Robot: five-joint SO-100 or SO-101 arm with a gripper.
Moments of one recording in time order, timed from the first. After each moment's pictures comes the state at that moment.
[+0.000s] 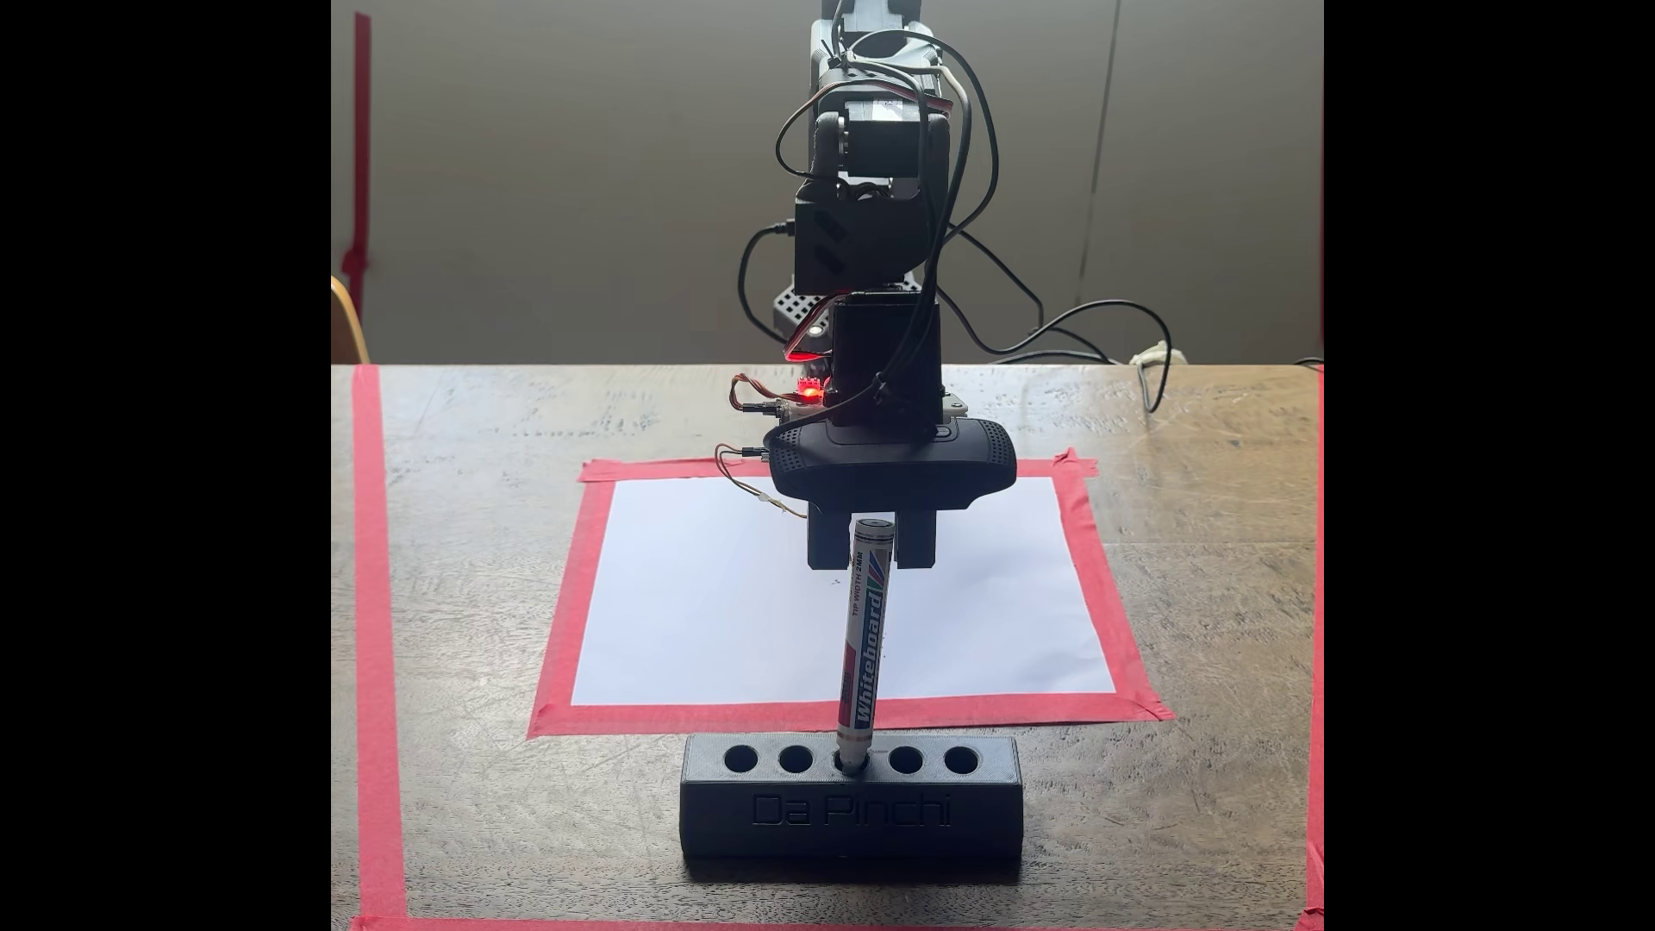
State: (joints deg) arm 5.1 75.0 73.1 74.7 -5.9
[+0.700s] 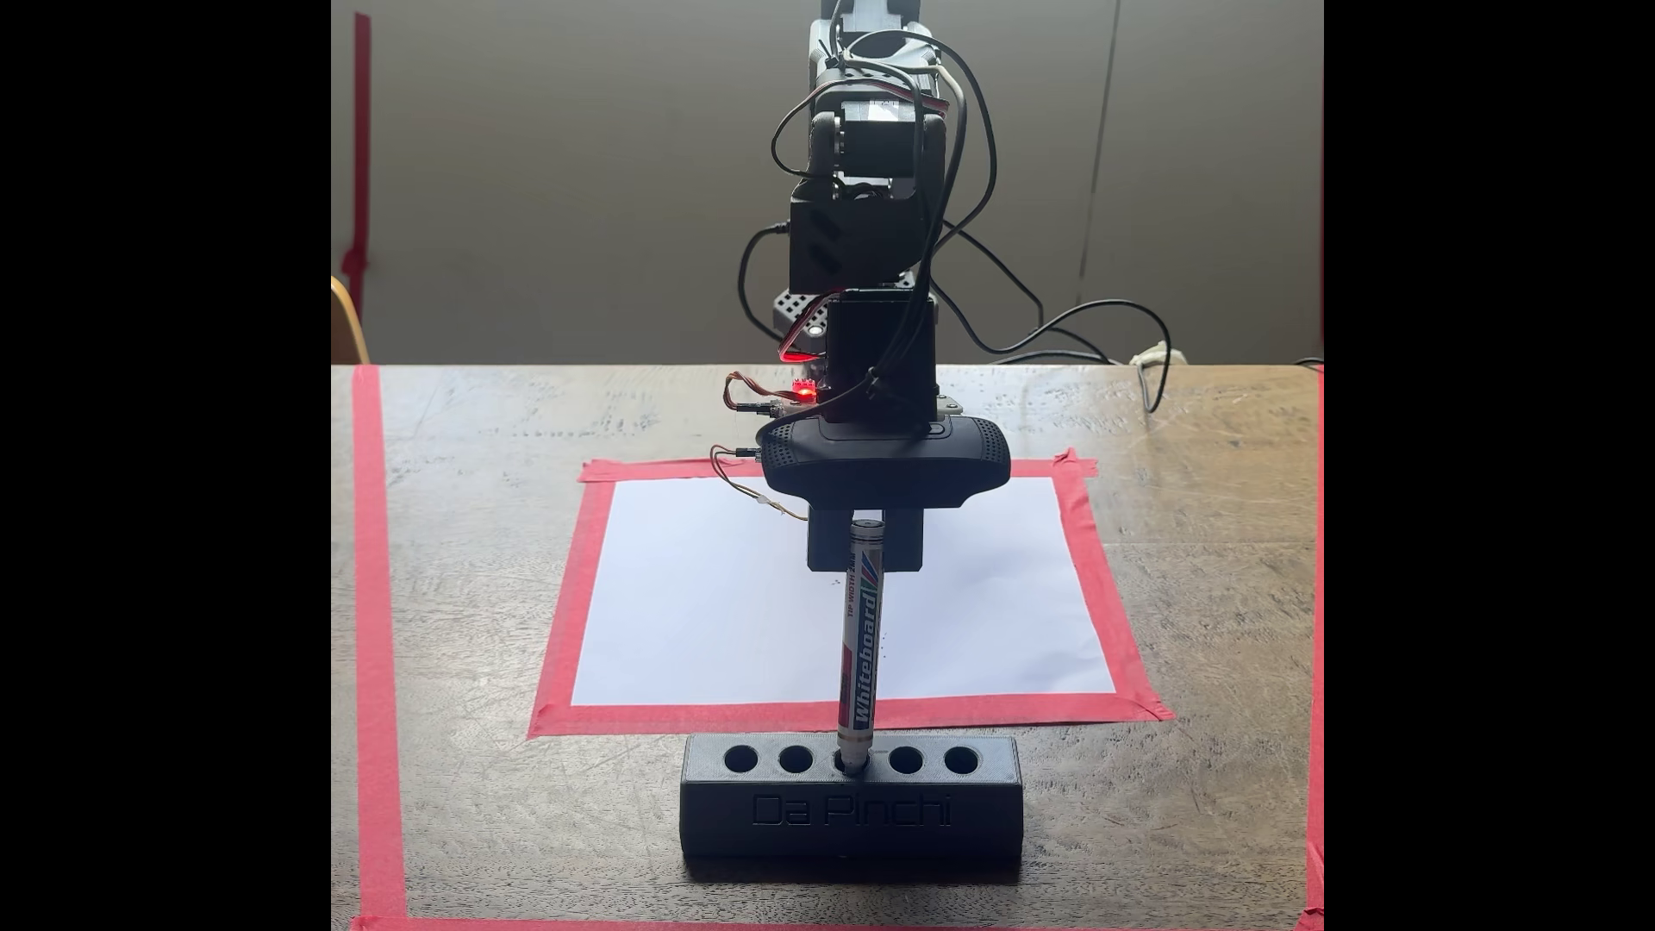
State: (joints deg) arm 5.2 75.0 73.1 73.2 -6.0
